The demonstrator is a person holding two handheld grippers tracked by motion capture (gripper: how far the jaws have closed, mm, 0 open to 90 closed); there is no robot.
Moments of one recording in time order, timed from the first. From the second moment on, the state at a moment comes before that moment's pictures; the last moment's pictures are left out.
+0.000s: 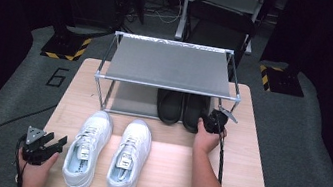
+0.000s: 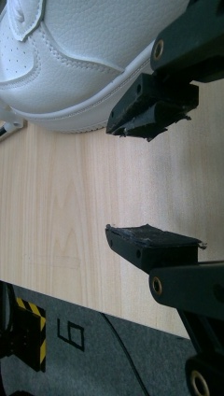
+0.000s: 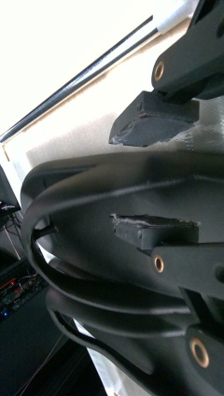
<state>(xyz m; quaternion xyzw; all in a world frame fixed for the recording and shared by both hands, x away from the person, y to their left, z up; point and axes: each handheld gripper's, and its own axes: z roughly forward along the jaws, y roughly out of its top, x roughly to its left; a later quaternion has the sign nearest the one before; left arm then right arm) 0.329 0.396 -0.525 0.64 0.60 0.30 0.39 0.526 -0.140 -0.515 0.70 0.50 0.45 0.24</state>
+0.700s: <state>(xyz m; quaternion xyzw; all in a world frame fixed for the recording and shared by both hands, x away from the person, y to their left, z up) 0.328 0.398 -0.523 0.64 0.60 0.29 0.38 0.496 -0.150 -0.500 0.68 0.51 0.48 0.23</state>
